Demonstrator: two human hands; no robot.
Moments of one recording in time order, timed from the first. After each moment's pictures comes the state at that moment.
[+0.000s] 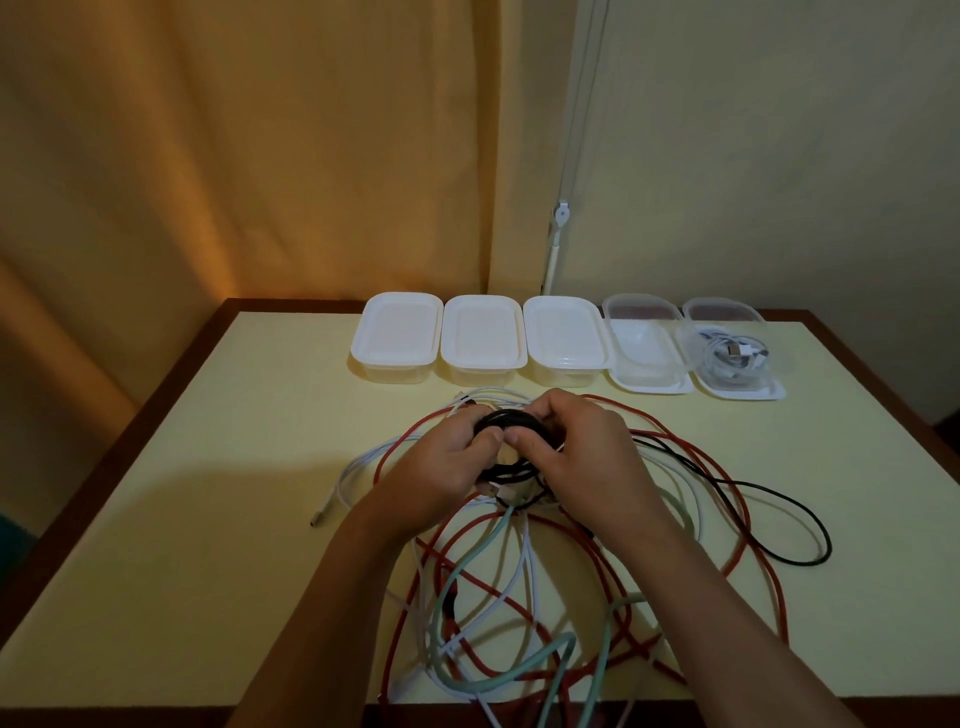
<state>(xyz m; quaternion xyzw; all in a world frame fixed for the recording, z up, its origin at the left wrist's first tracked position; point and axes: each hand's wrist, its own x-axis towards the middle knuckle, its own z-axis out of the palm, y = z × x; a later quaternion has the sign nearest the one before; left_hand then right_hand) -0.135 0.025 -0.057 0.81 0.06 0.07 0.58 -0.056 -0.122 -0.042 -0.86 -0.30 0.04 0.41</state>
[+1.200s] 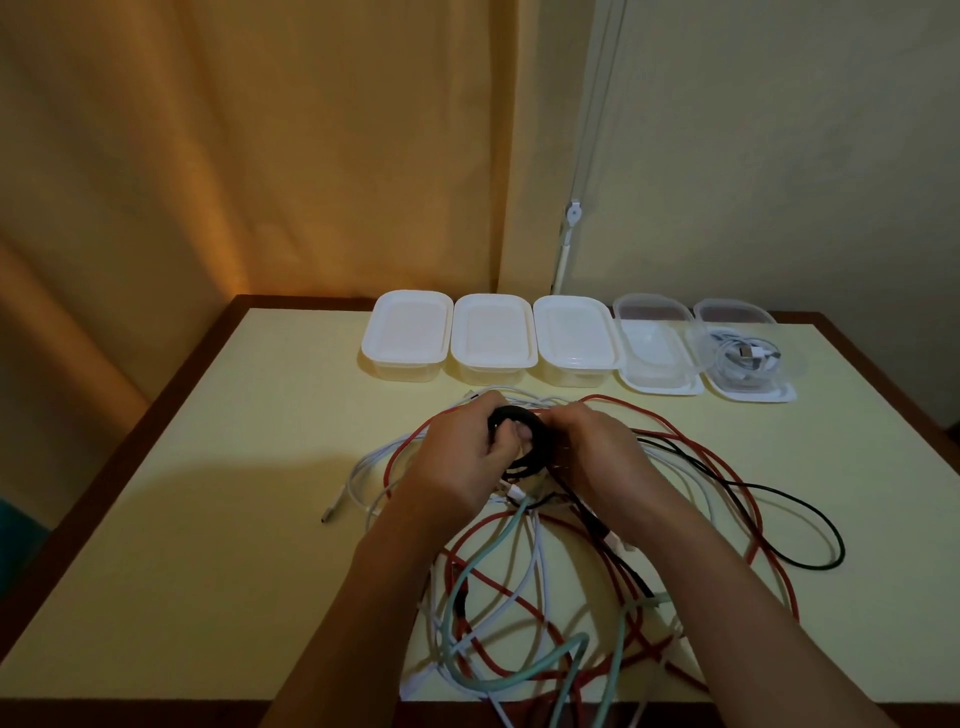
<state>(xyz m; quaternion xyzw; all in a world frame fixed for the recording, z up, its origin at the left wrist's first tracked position) -0.131 0.013 -0.047 0.88 0.12 0.16 0.44 -0.051 -0.114 -0.040 -0.72 -0.12 0.30 0.61</state>
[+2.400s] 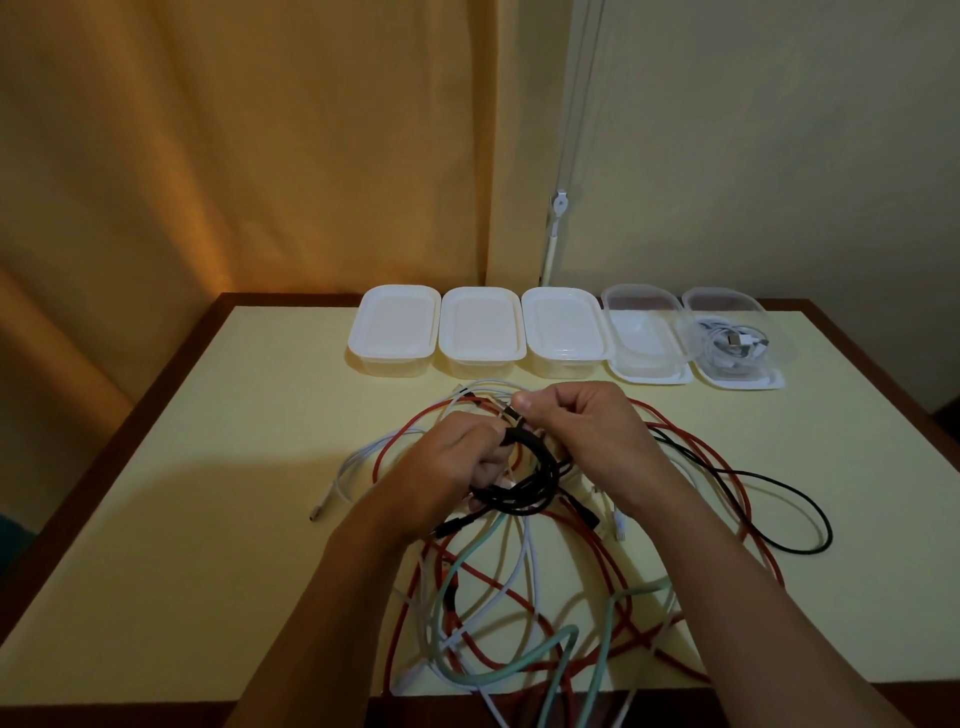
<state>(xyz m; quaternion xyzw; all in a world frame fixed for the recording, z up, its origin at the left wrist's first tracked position) -0.142 0.017 -0.044 0.72 -0.03 0.02 0.69 -0.043 -0.124 -0.033 -0.75 -0.24 0.21 0.57</state>
